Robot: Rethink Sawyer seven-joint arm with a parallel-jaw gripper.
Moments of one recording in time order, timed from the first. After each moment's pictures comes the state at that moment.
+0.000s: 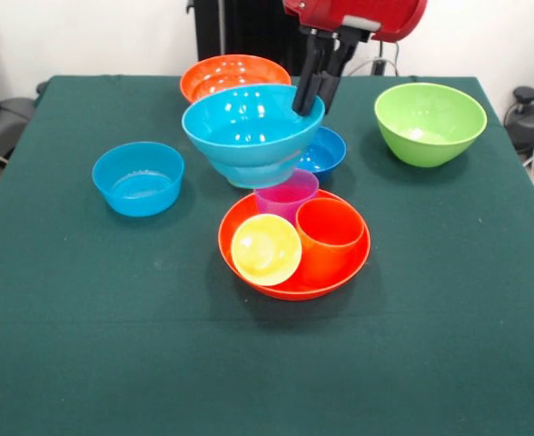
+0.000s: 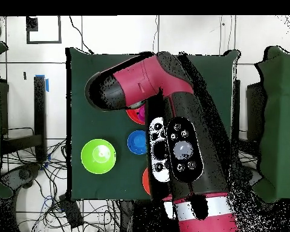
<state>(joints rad) -0.32 -0.80 0.42 1.35 -0.71 0.93 1.70</state>
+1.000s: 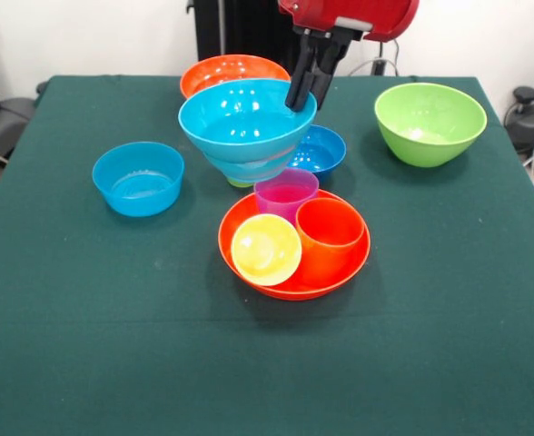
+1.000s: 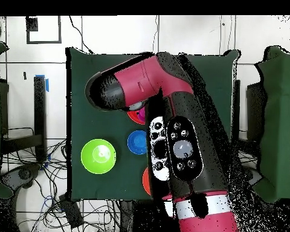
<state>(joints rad) -0.32 -0.79 0.42 1.35 -0.71 0.97 1.70</state>
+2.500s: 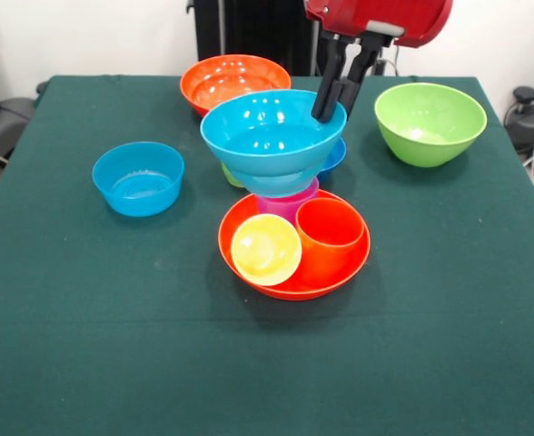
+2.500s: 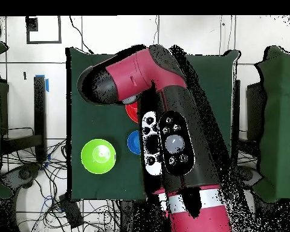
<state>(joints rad) -0.29 -0.77 0.42 1.29 -0.71 0.96 1.70</state>
